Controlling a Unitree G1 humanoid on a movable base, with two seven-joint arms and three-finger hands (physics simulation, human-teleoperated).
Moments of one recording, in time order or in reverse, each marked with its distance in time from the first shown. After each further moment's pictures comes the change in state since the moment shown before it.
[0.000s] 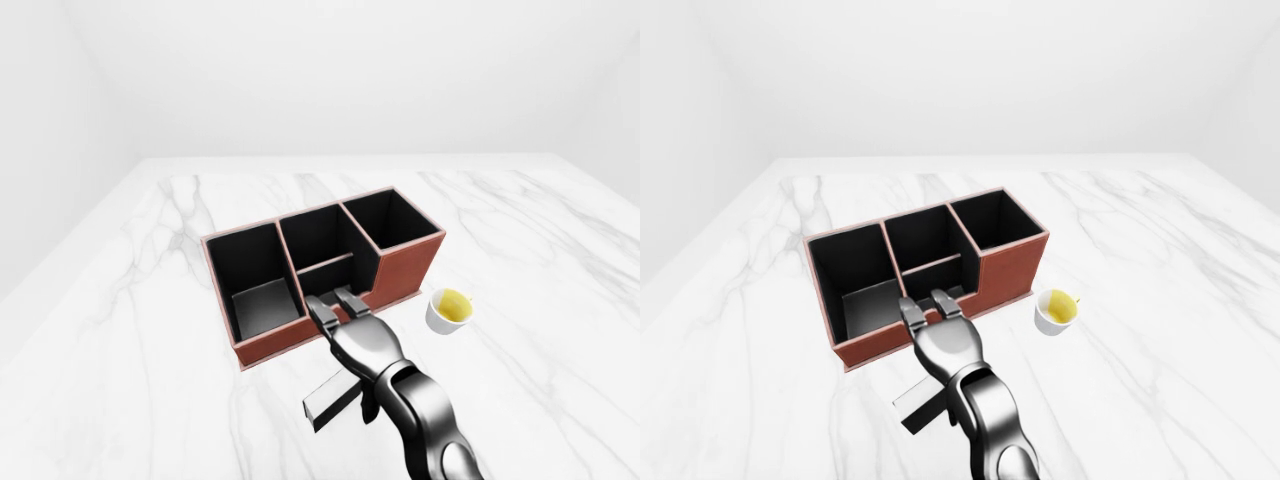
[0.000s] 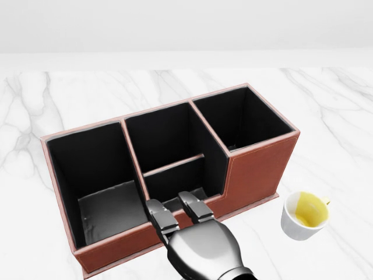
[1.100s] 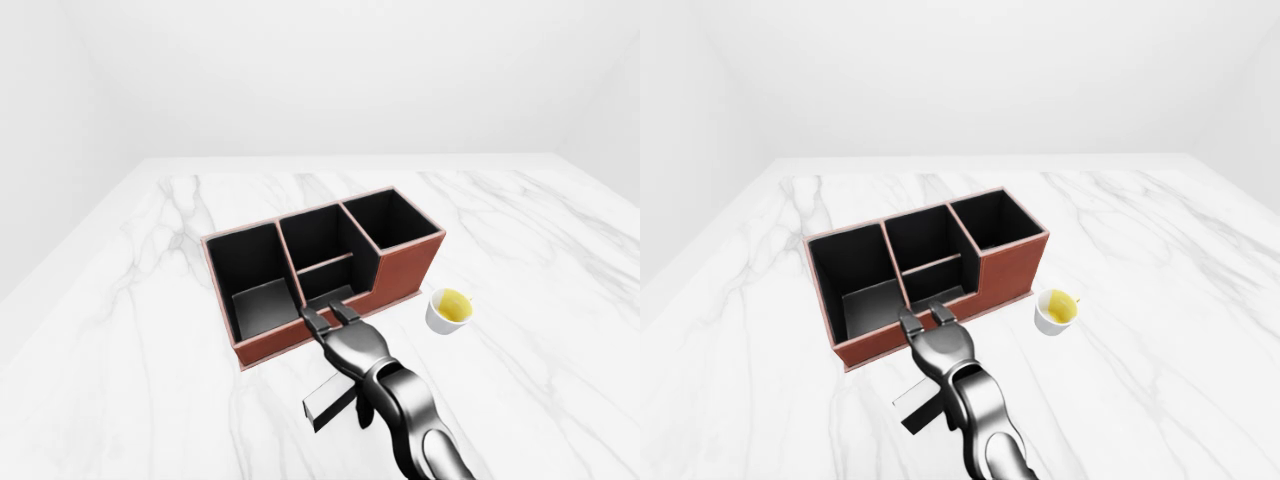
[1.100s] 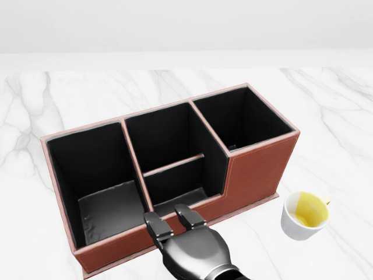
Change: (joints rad) left arm 0.002 -0.013 -0.007 0.024 0.021 0.000 -0.026; right arm -0.040 0.017 -0.003 0.158 0.007 0.000 0.000
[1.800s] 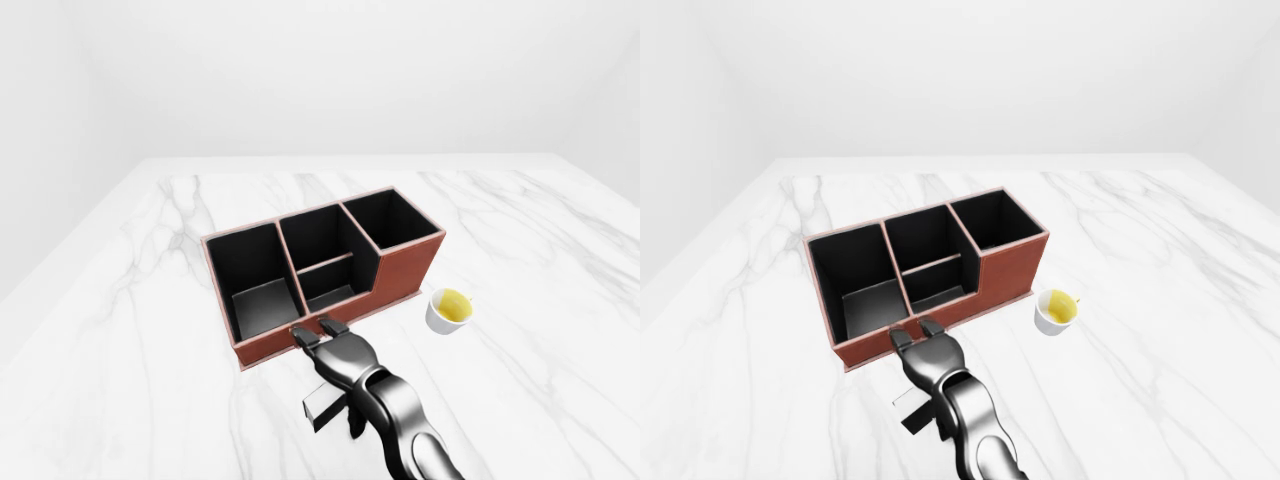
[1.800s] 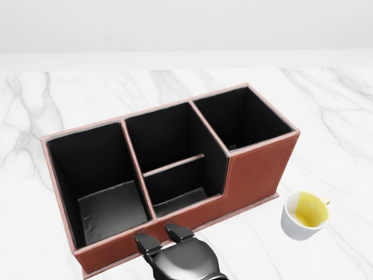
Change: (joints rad) left arm -0.004 0.005 0.004 0.010 -0.001 0.000 0.000; right arm 0.006 0.006 0.051 0.068 0.015 0.000 0.000
